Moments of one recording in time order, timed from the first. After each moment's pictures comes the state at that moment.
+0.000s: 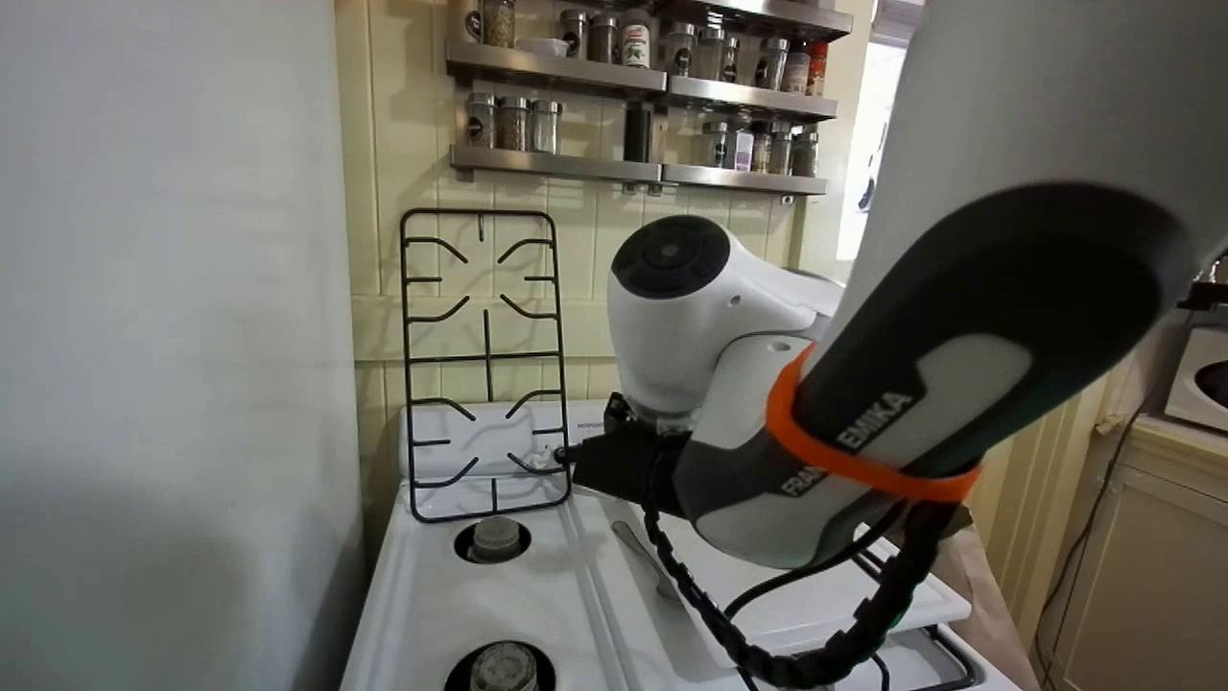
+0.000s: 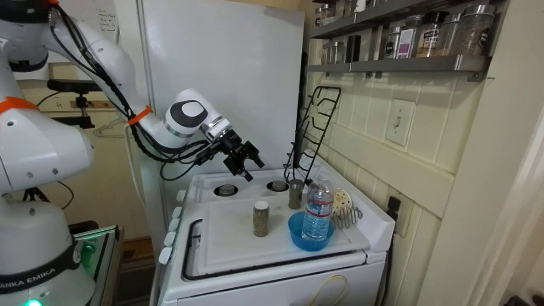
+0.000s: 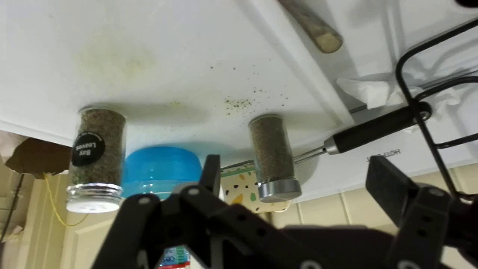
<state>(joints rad) -1.13 -0.73 1.56 -2.61 -0.13 2.91 1.51</state>
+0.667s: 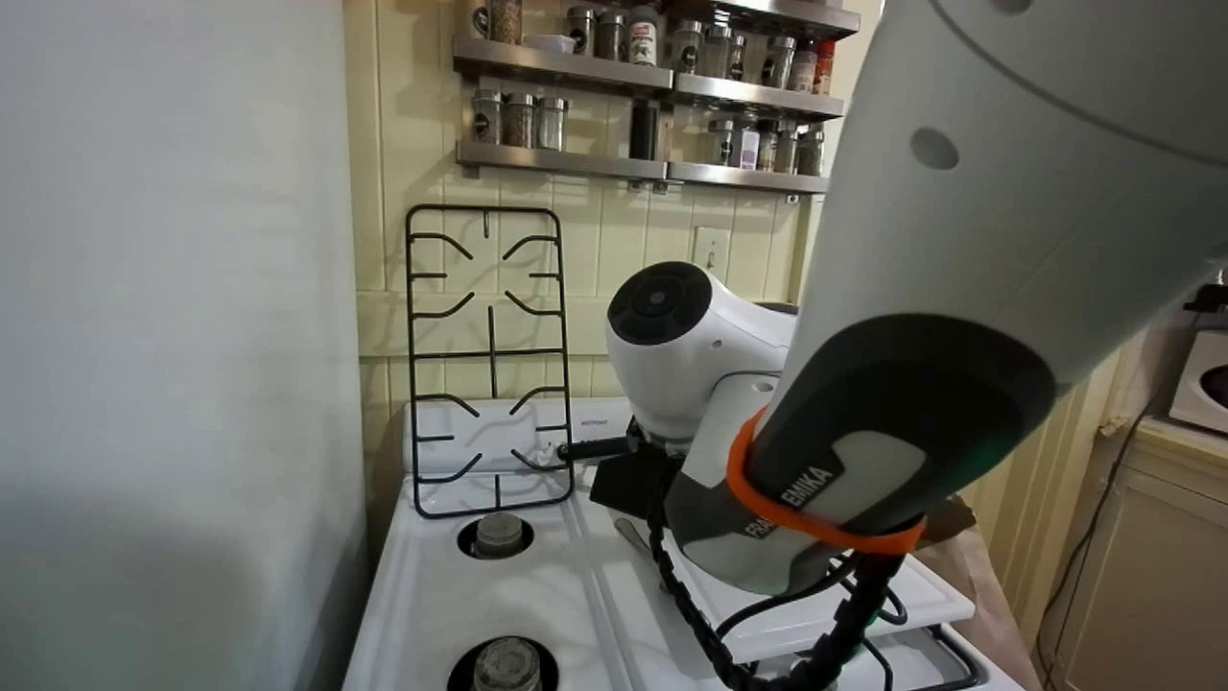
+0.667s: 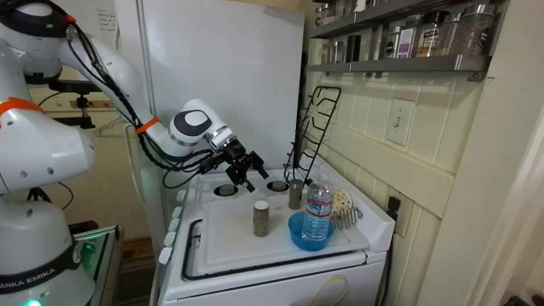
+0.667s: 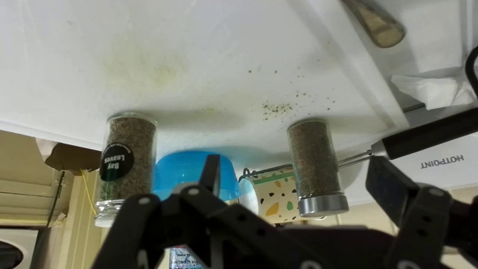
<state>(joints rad) -1.24 -0.82 1.67 -2.59 -0.03 2.88 1.50</state>
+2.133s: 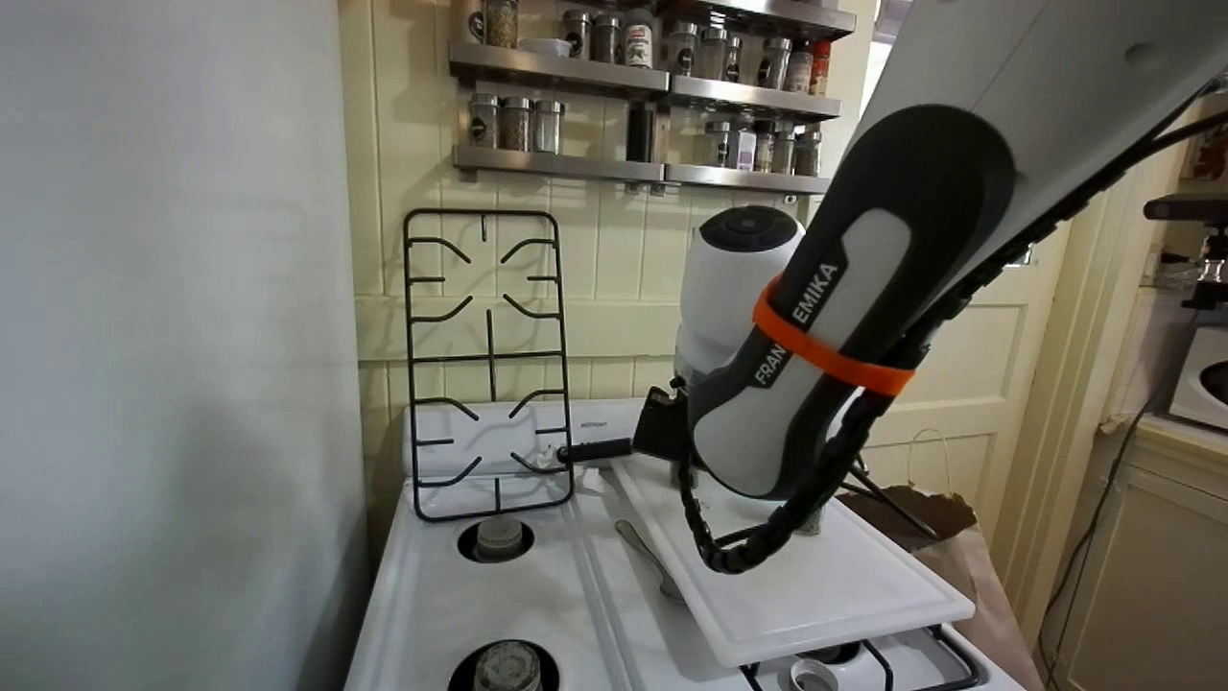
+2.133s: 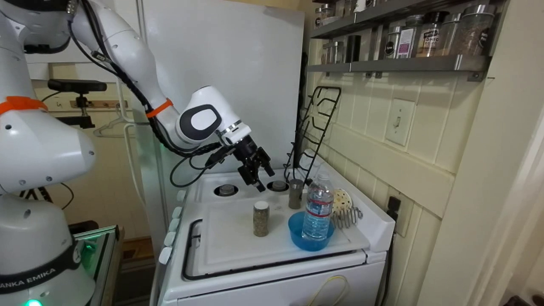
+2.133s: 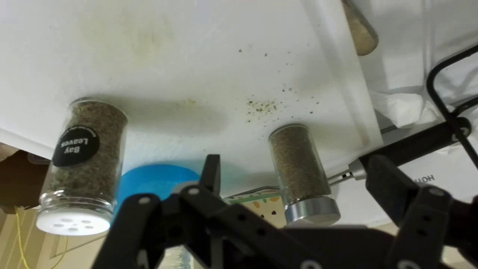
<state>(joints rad) -1.35 -0.52 1.61 -2.61 0.05 3.02 1.11</state>
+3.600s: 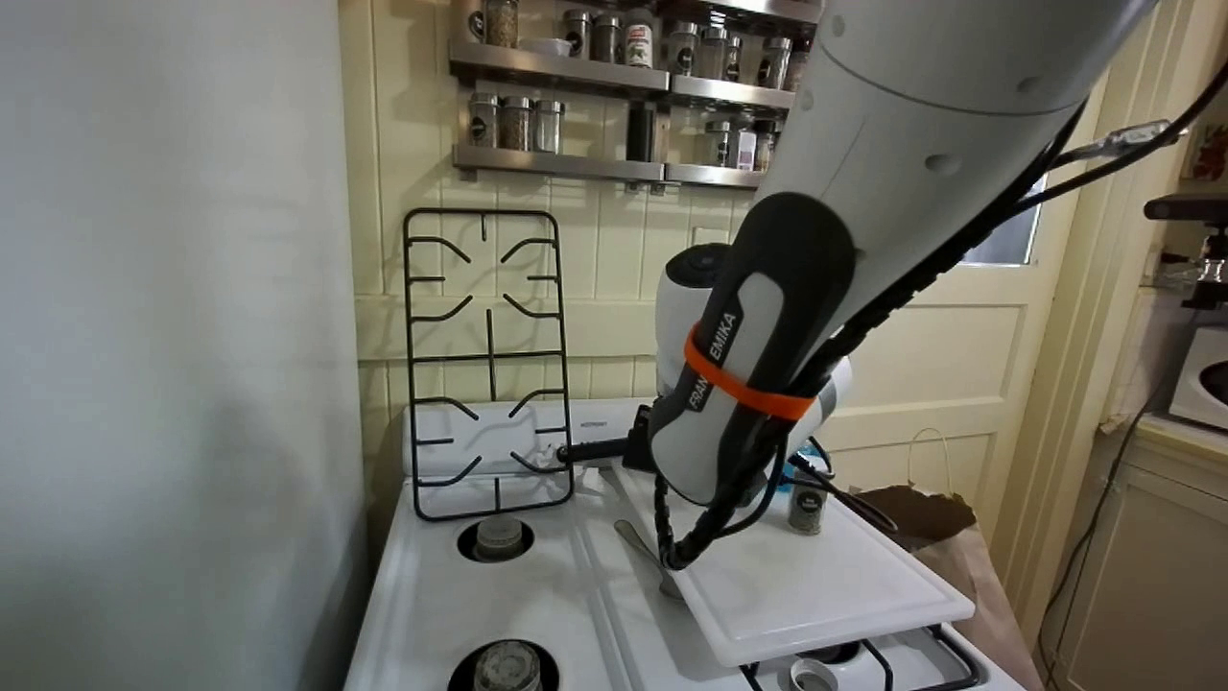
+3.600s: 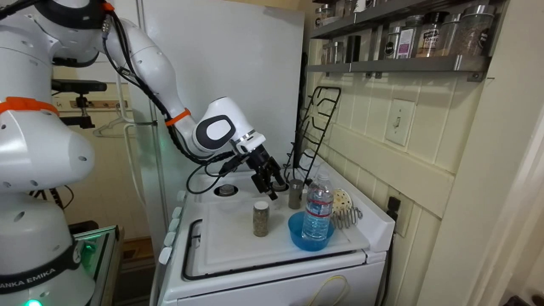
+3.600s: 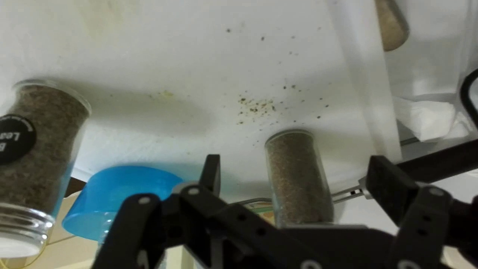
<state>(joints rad) -1.64 -0.61 1.88 -2.48 0.15 3.01 1.00</state>
